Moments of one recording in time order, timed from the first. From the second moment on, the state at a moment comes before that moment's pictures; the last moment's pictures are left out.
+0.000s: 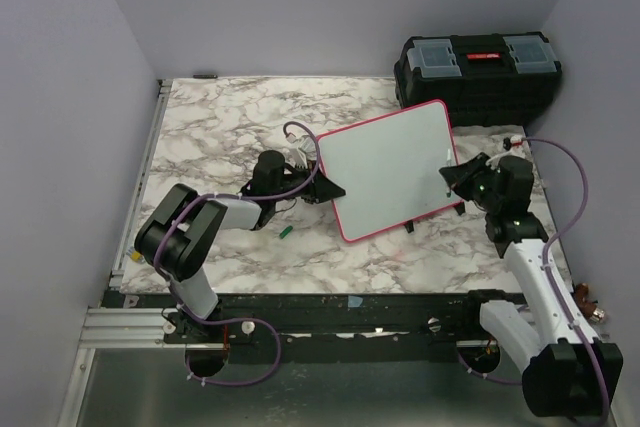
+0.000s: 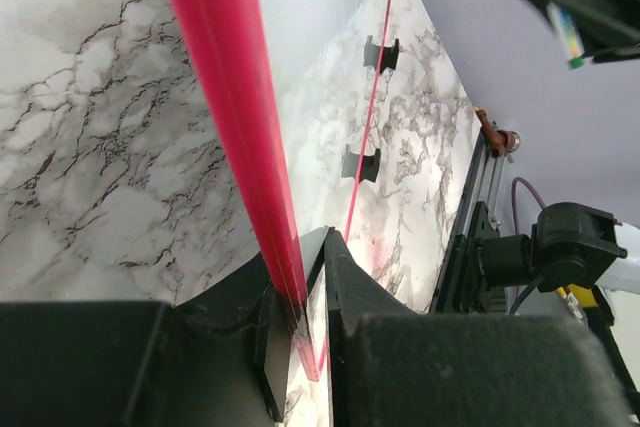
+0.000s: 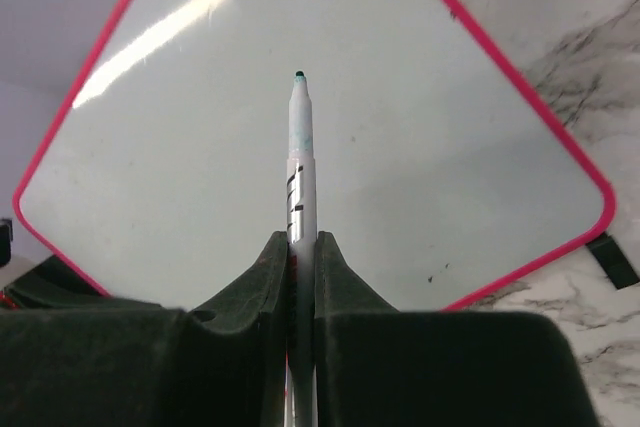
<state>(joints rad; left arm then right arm) -0.50 1.71 0.67 0.78 0.66 -0.69 -0.01 0.89 0.58 -0.12 -0.24 0.65</state>
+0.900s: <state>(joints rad) -0.51 1.74 0.73 0.74 0.66 -0.68 -0.01 1.13 0.47 -0.12 0.47 0.72</state>
